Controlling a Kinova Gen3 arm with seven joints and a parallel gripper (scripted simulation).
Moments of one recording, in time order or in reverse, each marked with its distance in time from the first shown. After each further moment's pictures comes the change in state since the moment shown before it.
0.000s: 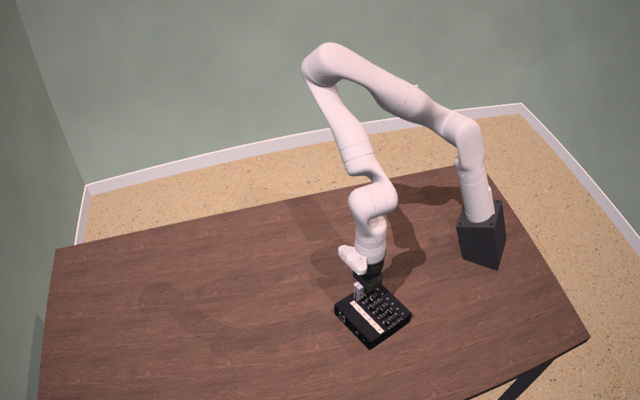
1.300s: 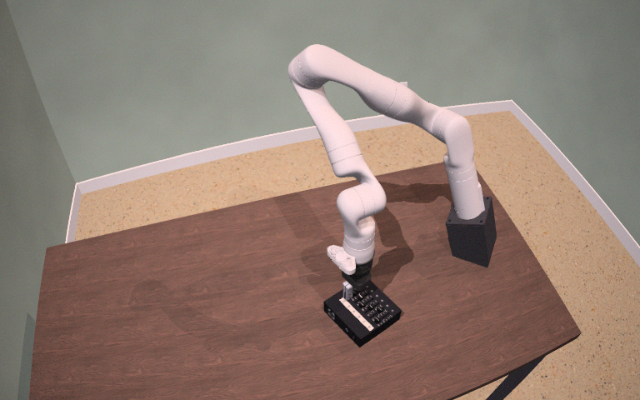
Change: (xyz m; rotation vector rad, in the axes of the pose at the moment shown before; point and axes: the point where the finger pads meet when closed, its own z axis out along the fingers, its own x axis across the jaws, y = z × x) arm 0.000 0.000 0.012 0.001 0.000 0.000
